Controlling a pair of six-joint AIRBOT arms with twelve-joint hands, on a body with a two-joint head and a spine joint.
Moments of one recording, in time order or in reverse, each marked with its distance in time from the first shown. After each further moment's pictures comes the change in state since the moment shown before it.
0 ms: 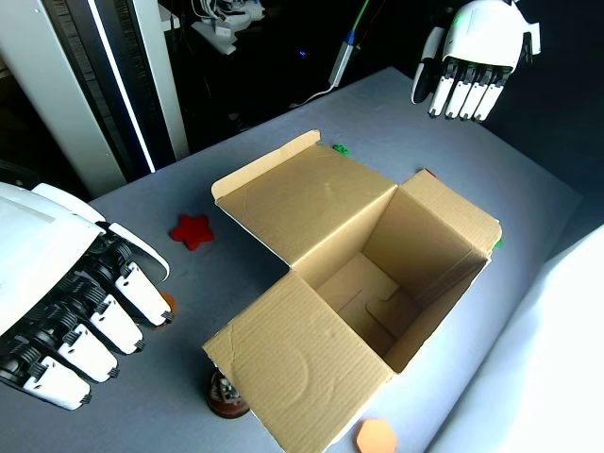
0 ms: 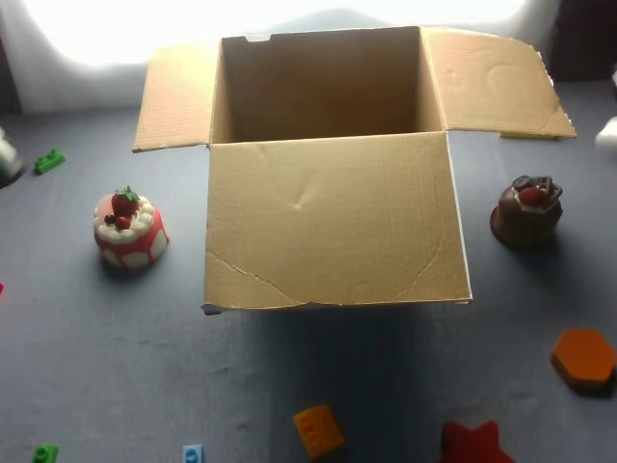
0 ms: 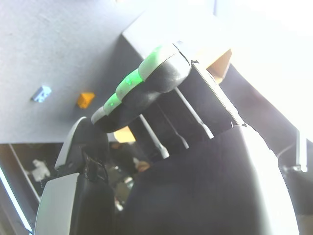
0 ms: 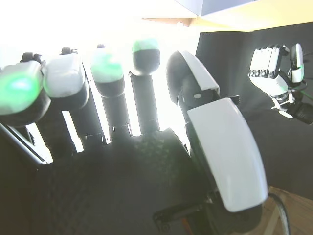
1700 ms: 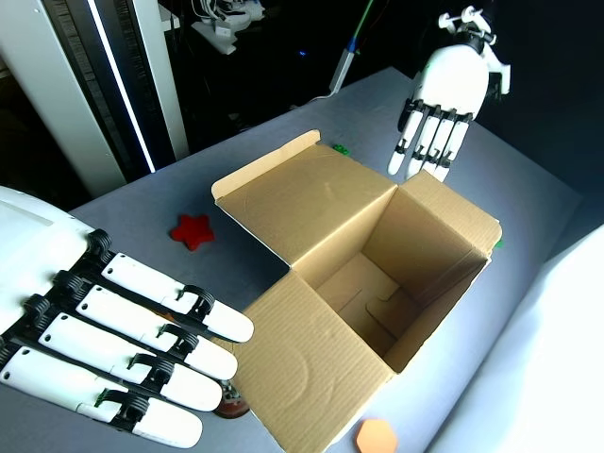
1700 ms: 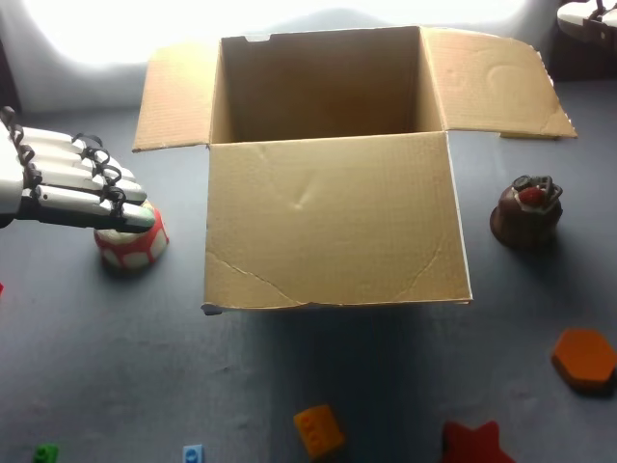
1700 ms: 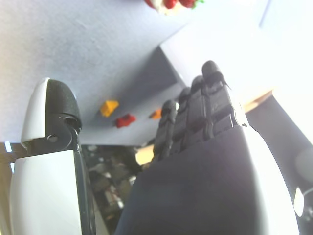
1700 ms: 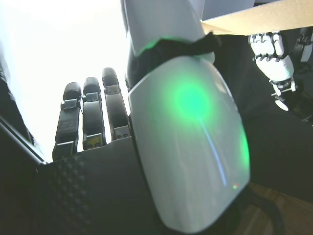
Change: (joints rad) left arm 0.321 -0.125 0.013 -0.234 0.087 0.085; right arm -0.003 0.000 0.000 0.002 0.007 0.000
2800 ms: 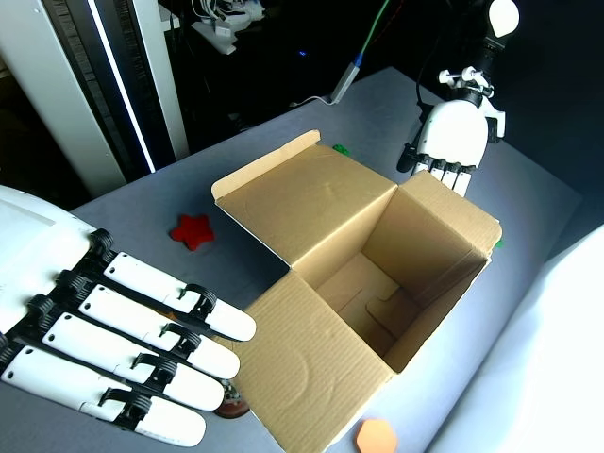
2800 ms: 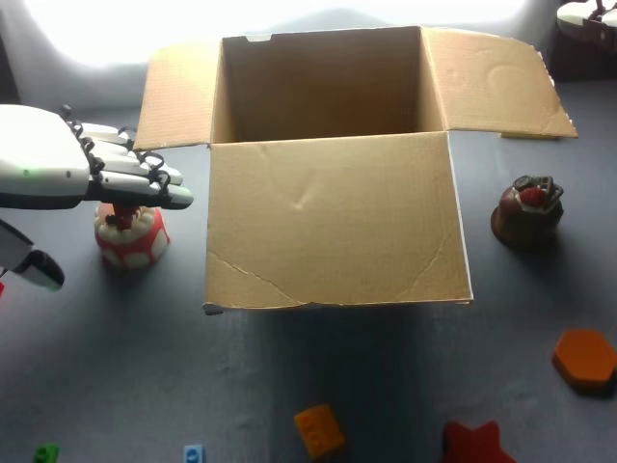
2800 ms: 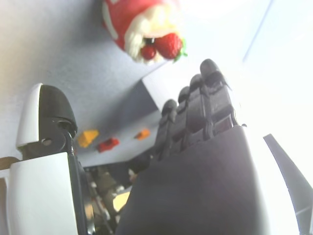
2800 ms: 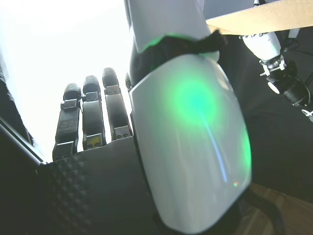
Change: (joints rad) left arm 0.083 -0.243 0.245 -0.148 0.055 0.096; right arm 0.000 0.000 0.000 0.000 0.000 0.000
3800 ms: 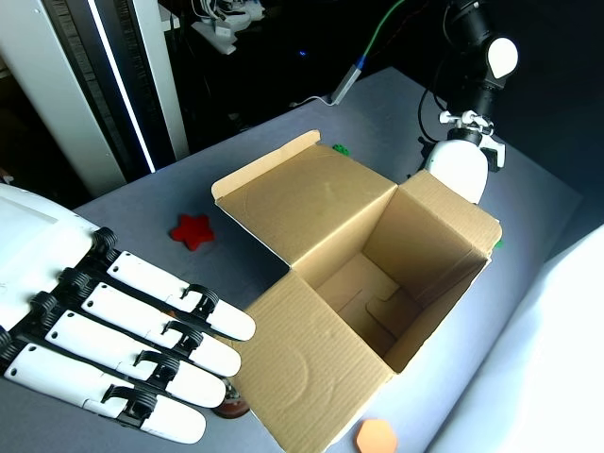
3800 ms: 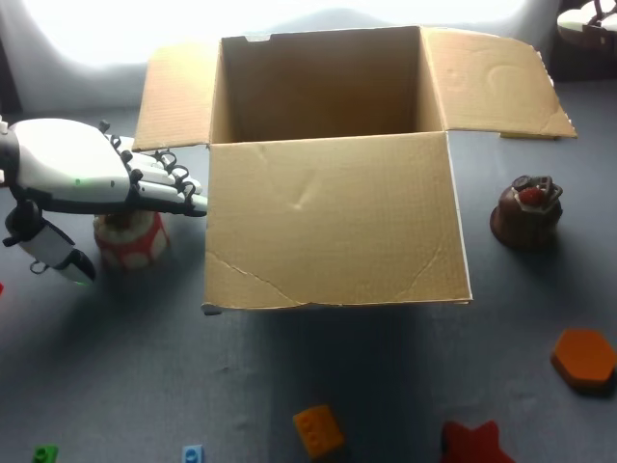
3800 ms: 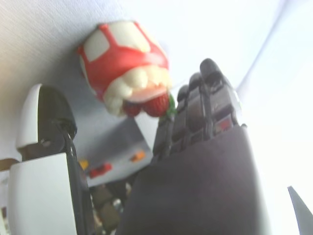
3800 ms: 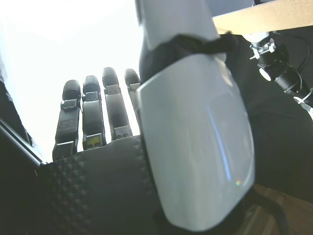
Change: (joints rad) left arm 0.048 -0.196 0.225 -0.007 0.003 0.024; right arm 0.000 0.000 -0.002 0.000 0.000 0.000
